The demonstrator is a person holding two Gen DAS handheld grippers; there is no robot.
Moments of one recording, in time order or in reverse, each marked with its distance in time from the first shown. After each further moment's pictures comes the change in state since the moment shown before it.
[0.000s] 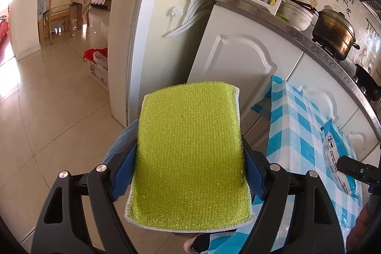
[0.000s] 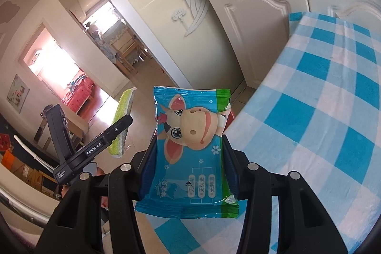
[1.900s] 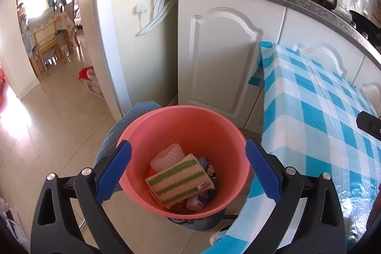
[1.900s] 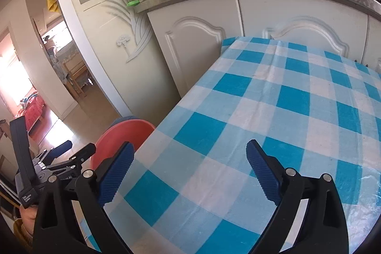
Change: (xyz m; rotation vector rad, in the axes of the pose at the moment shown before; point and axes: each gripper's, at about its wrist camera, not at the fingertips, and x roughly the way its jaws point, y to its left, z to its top) left arm 0.028 -0.082 -0.027 0.257 0.028 0.080; right arm -0.037 -0.054 -0.024 0.018 -0.198 -0.360
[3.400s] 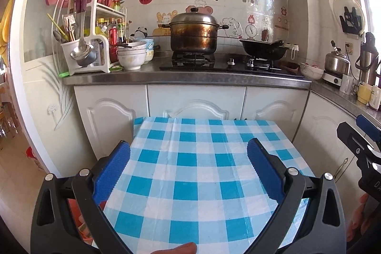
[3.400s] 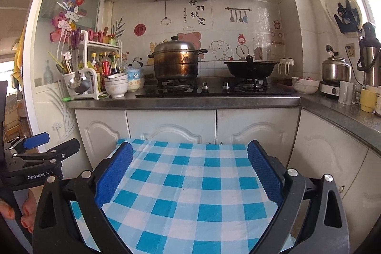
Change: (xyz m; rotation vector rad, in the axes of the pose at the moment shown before) left arm -0.210 -0.226 0.045 0.250 -0.339 -0.394; right arm -0.302 -0.070 -0.034 0.023 -0.575 -0.535
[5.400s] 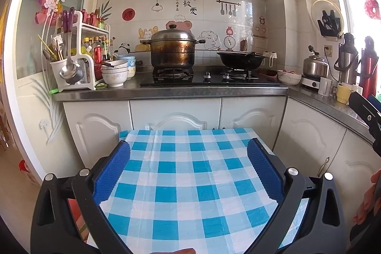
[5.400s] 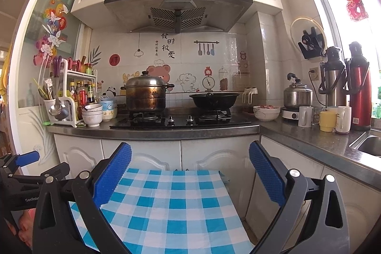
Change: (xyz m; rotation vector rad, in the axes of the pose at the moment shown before) left arm -0.047 -0.032 0.006 0.051 -0.063 -0.085; right arm -0.082 -0.027 0.026 0.011 -0.160 -0.181
